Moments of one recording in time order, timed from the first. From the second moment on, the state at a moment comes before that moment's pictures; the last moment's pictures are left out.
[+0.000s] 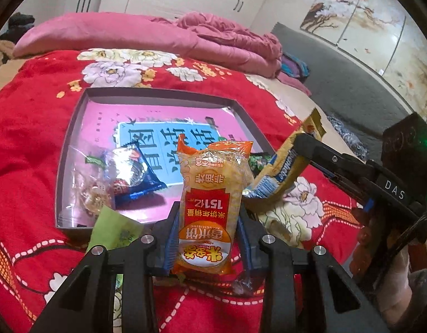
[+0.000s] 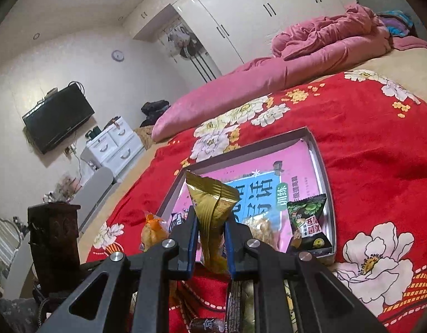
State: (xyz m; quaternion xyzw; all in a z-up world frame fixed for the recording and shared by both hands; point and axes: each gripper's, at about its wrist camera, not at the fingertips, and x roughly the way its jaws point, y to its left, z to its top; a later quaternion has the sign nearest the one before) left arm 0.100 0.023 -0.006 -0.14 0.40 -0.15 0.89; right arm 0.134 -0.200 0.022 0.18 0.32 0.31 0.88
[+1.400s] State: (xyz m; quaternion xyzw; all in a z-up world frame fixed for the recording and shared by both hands) left arm 0.127 0.024 -0.008 -0.14 0.39 -0.11 0.90; right arm 0.148 -0.193 0.020 0.22 0.30 0.26 0.89
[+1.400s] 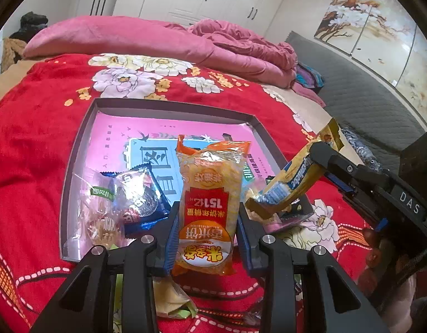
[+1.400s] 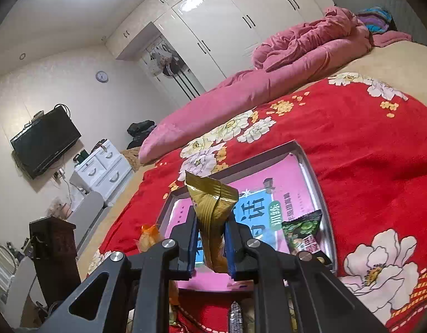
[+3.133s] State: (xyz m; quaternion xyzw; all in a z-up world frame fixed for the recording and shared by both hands) left arm 0.179 0.002 -0.039 -0.09 0.42 -0.11 0.89; right arm 0.170 -0.195 -0.016 0.19 0.37 0.18 0.89
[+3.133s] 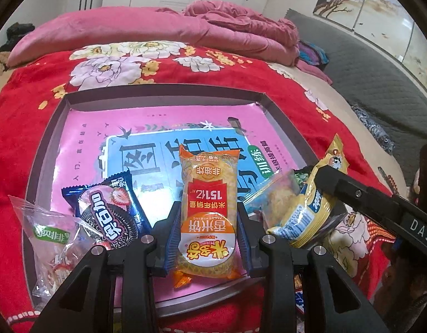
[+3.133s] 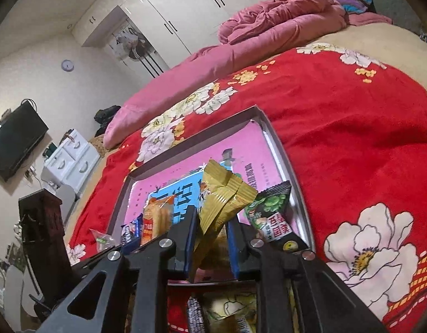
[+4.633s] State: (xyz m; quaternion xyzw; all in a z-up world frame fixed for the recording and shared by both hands) left arm 0.156 0.027 -0.015 -0.14 0.39 -0.10 0.91; right arm 0.164 -0.167 -0.016 0.12 0.38 0.23 0.89
